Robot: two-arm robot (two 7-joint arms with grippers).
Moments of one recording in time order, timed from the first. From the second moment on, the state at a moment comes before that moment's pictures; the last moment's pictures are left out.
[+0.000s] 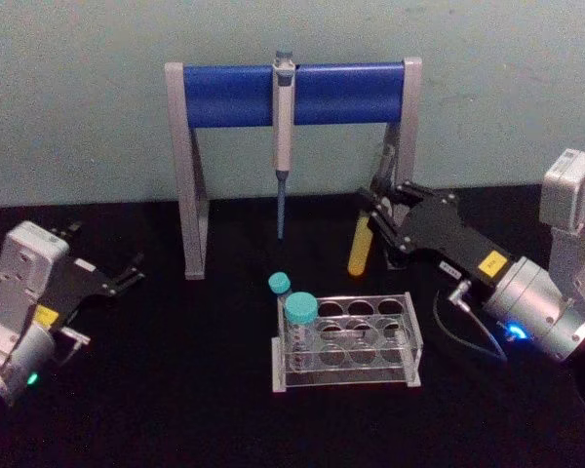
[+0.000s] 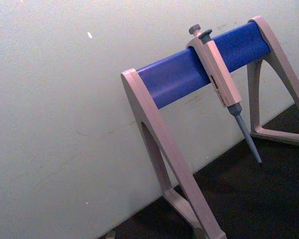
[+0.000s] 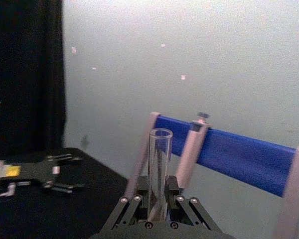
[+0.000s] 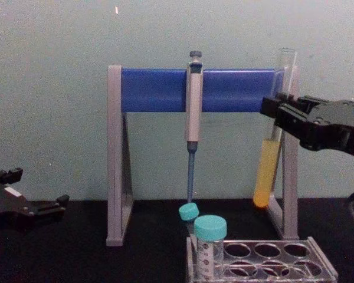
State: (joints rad) left arm -0.20 0.60 0.45 -1.41 -0.25 -0.12 0.03; right arm 0.21 0.41 -0.32 -1.54 0.44 -0.18 0.53
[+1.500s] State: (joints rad) left arm -0.20 0.60 0.45 -1.41 -0.25 -0.12 0.03; right arm 0.20 0.41 -0.28 -1.55 0.46 -0.14 0.44
